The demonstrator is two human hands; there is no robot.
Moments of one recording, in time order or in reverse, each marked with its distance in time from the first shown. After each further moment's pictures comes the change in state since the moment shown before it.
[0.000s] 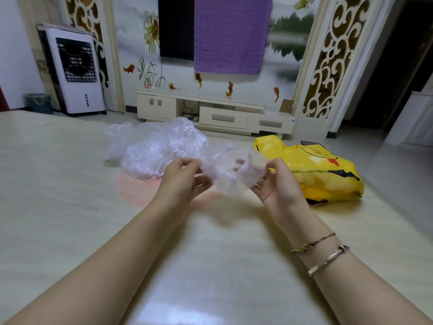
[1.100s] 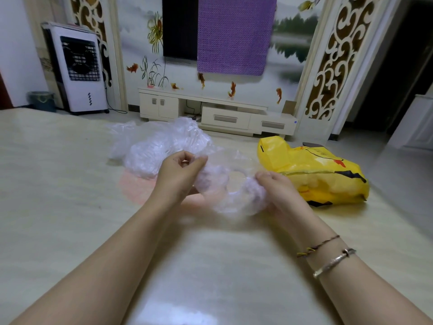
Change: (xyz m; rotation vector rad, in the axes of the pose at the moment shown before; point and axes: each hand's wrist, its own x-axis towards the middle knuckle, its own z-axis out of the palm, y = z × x) left_hand 0.006 0.007 -0.011 0.287 0.065 0.152; right_hand 0.002 0.014 -0.004 -0.594 0.128 0.009
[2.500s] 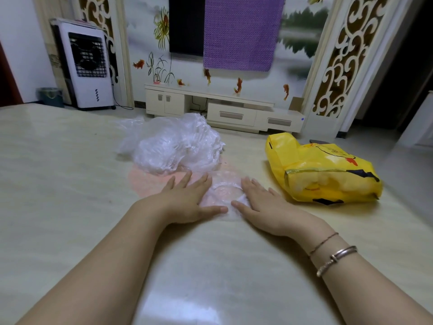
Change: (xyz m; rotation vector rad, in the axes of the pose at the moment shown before) left_hand 0.009 -0.035 -0.030 1.415 -0.635 0.085; right_hand 0.001 0.023 0.006 -1.299 -0.437 -0.299
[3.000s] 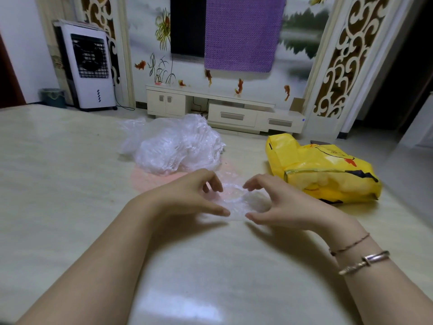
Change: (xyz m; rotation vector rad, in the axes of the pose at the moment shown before) left_hand -0.012 0.004 -0.018 -0.491 0.180 0.168; right_hand -0.033 0.007 -0.036 0.243 0.118 -0.152
